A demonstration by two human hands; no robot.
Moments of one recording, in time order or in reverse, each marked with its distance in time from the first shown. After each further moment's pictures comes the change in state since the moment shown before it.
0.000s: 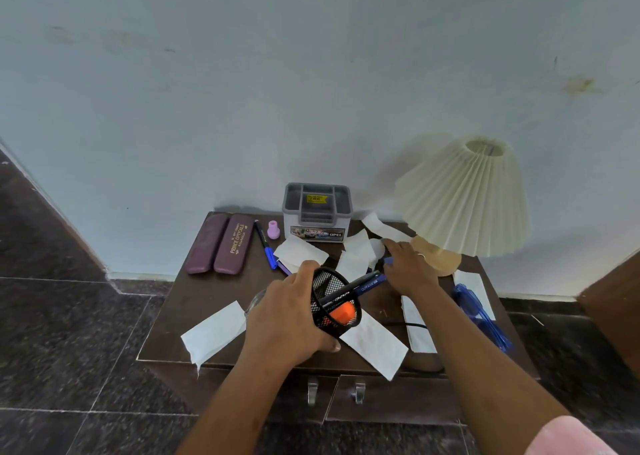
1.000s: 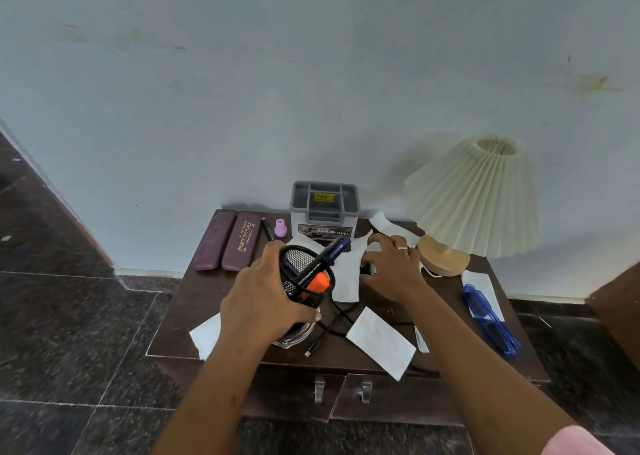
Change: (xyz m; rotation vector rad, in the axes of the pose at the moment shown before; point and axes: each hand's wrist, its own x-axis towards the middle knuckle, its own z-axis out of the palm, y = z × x) left_hand 0.005 -0.026 -0.023 -0.117 0.159 -0.157; right_hand -0.012 -0.036 0.003 -0.272 0.027 -0.236
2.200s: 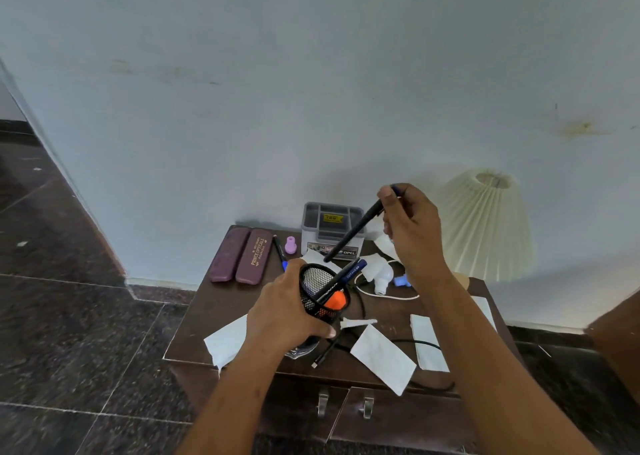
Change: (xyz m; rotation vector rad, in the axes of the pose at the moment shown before) left_hand -0.004 0.002 0.000 -0.096 -0.072 0.018; right_hand -0.034 -0.057 -0.128 1.232 0.599 -0.048
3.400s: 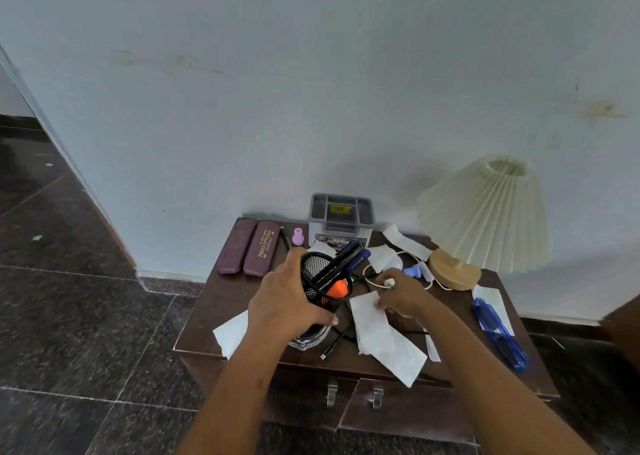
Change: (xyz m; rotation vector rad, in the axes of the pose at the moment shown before) left_hand 0.003 -0.005 -0.005 0.001 0.022 -0.002; right_hand -0.030 0.124 -0.011 -0.515 -0.540 0.728
